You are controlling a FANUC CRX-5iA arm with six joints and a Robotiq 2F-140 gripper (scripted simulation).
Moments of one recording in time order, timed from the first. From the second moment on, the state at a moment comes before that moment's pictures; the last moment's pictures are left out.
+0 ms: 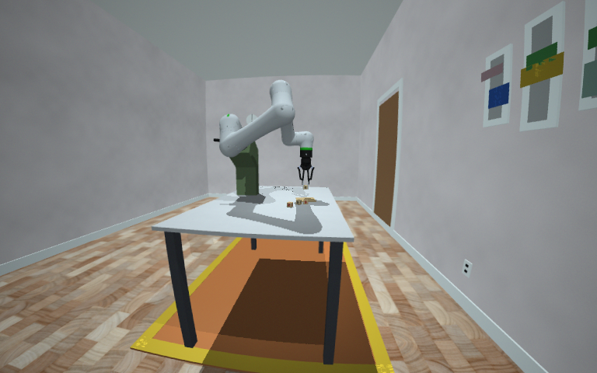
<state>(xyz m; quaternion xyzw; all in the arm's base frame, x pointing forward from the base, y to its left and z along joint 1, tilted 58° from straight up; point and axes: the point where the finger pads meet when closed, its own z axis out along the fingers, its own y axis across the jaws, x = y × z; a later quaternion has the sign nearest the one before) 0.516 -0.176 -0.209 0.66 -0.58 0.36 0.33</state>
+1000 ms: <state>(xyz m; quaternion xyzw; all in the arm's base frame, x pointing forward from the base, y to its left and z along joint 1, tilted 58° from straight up) 0.524 -0.231 -0.243 0.66 -0.58 0.36 0.33</state>
